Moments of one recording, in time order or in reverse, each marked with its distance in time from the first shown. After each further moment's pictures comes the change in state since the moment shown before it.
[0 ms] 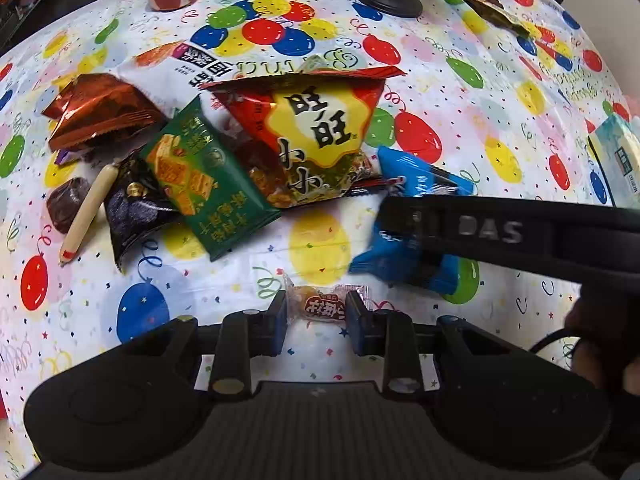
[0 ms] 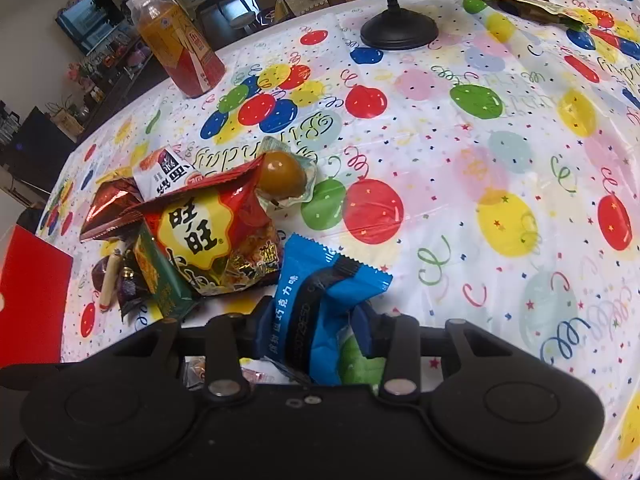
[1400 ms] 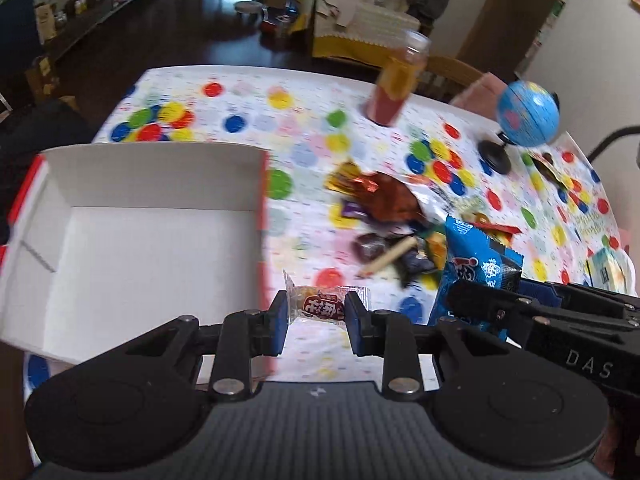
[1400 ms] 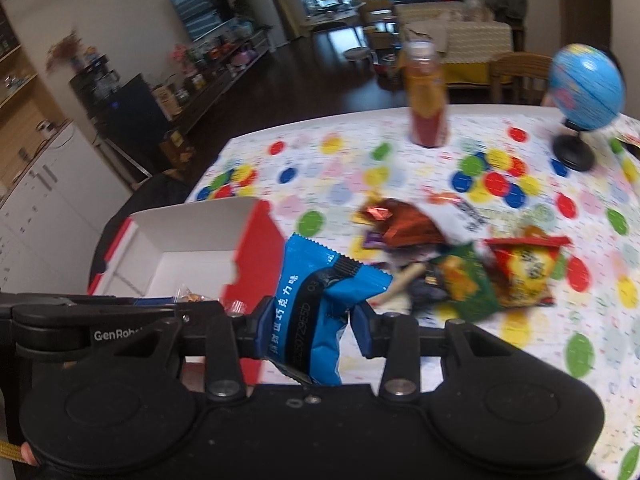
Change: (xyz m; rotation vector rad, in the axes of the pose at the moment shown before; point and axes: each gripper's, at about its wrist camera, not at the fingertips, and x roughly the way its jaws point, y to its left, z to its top) left arm -0.205 0.234 -0.058 -0.245 -0.231 0.022; right arm -0.094 0.266 -0.043 -0.274 -0.104 0.132
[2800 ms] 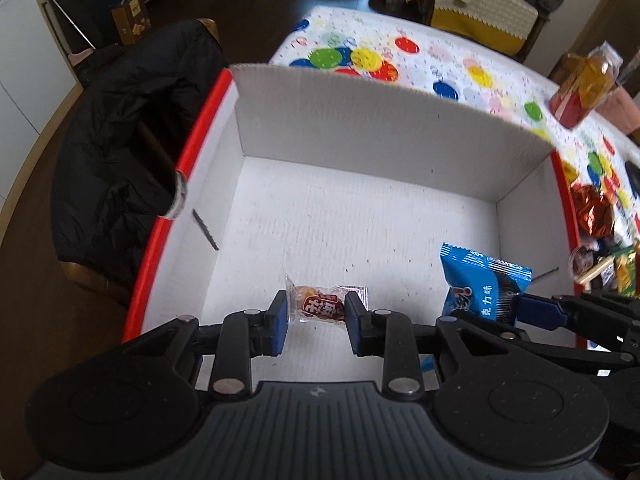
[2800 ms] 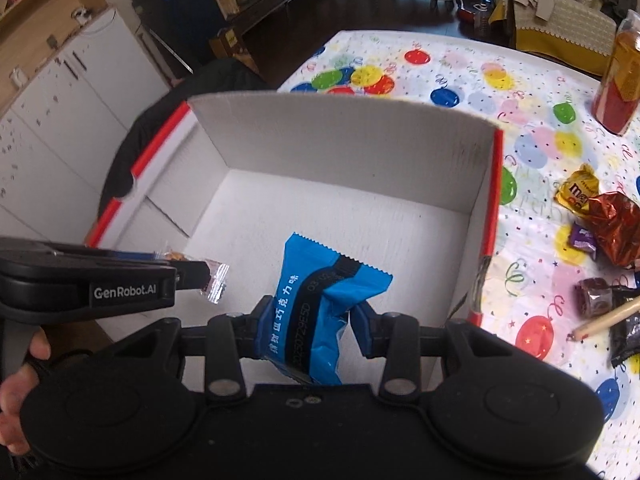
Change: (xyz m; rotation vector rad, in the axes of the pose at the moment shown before) left arm 0.053 0.188 0.005 -0.132 0.131 0.219; right arm 0.177 0.147 -0.010 -0.202 0.254 0.040
